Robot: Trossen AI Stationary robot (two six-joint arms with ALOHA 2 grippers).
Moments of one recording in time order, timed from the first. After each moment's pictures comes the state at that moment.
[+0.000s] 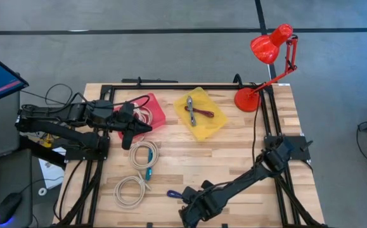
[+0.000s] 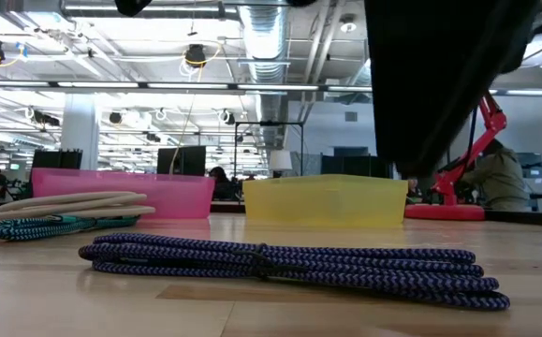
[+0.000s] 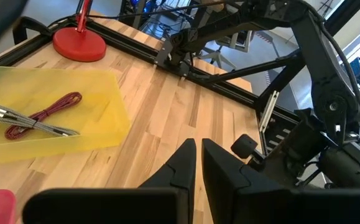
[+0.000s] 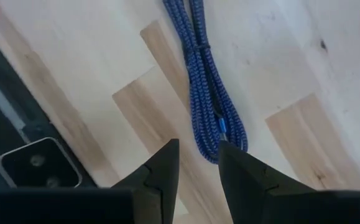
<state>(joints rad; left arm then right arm) -0.11 0.89 1.02 -0.49 -0.08 -0.40 0.57 2.27 1.99 -1.06 0.03 1.14</state>
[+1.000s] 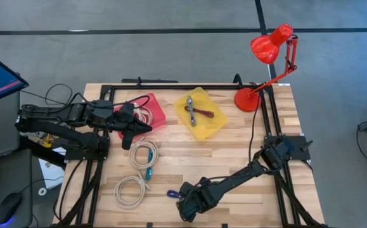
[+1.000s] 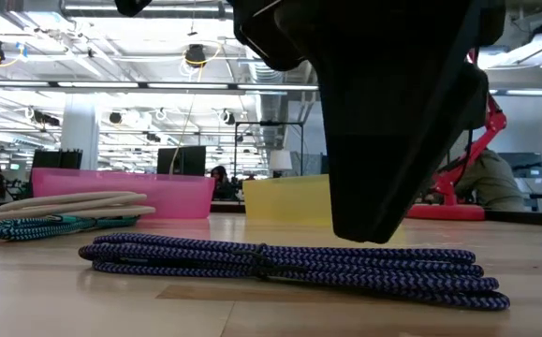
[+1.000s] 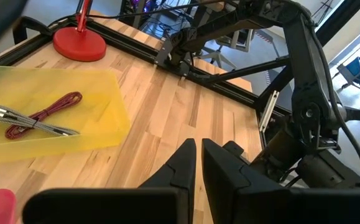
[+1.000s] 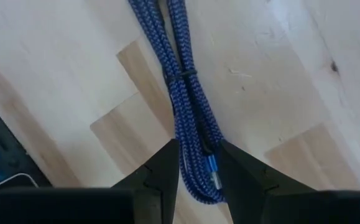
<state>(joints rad) -0.11 0.89 1.02 -0.49 -0.08 -0.40 0.53 2.26 1.87 -0.92 -0.01 1.12</state>
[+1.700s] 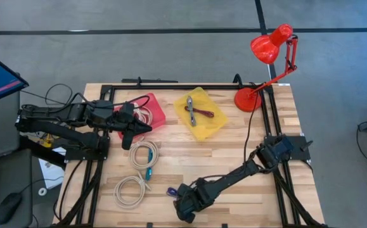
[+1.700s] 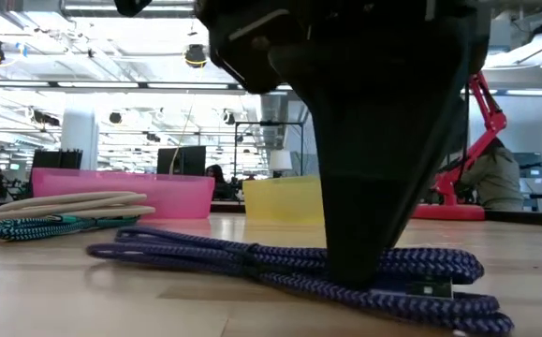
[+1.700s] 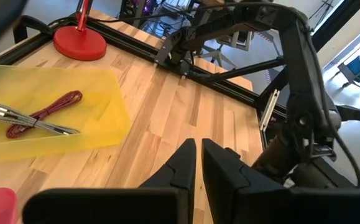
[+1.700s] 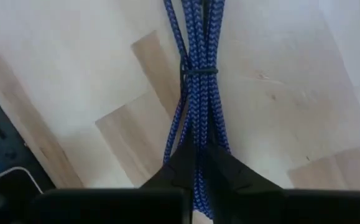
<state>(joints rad) -0.11 0.90 1.02 -0.49 -0.08 -0.40 0.54 2.33 1.91 -0.90 -0.06 1.03</state>
